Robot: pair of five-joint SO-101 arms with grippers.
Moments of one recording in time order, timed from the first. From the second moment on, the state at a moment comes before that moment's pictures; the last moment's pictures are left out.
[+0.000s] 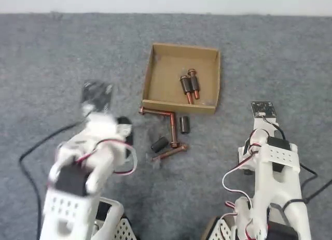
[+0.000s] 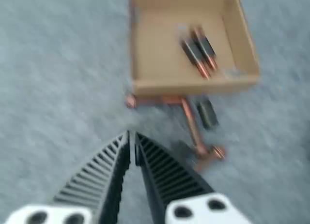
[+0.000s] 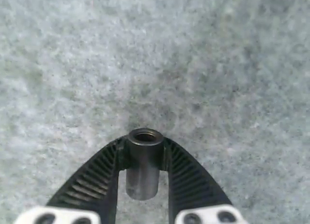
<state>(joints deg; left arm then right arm) 9.4 -66.5 52.6 73.3 11.4 10.8 -30.3 64.6 55.6 14.2</state>
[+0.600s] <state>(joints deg) 23.8 -31.6 51.7 47.9 33.3 10.8 -30.3 64.6 55.6 14.2</state>
